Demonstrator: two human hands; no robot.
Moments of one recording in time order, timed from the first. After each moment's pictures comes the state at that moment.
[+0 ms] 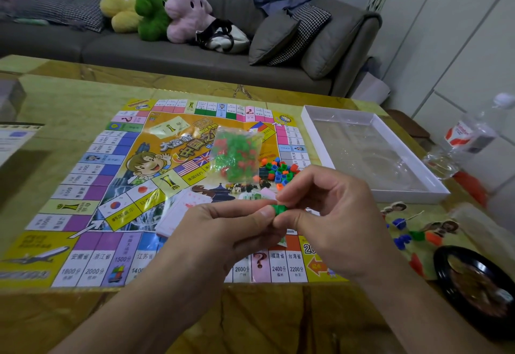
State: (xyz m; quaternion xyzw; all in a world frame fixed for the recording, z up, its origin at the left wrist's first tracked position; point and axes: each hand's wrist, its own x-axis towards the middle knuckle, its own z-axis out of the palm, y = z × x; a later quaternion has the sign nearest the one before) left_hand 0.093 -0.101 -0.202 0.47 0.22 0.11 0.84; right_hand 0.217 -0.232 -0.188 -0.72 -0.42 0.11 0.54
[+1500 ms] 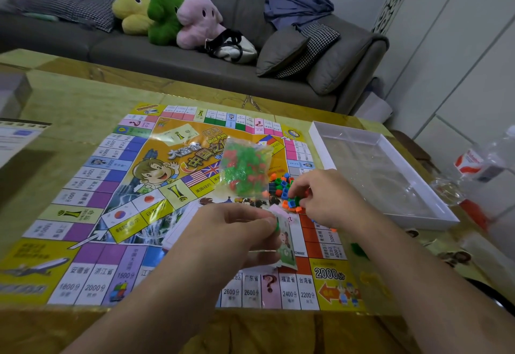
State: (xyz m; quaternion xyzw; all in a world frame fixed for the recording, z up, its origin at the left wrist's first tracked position) left_hand 0.102 -0.077 -0.200 0.52 0.29 0.11 0.80; right_hand 0.322 -0.167 -0.217 -0.92 -0.38 0.08 0.07
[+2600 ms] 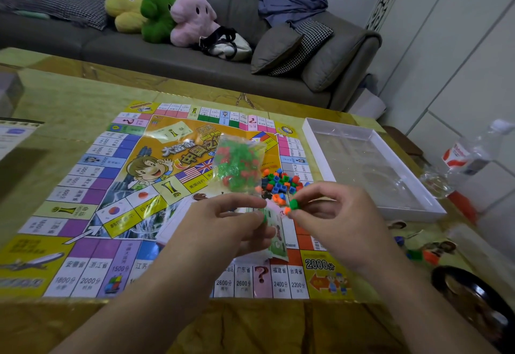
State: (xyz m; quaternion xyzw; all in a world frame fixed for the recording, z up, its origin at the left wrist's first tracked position) left_hand 0.104 -0.082 -0.202 0.51 0.31 0.14 0.79; right_hand 0.245 -0.226 -0.196 -0.82 -0.33 0.11 0.45
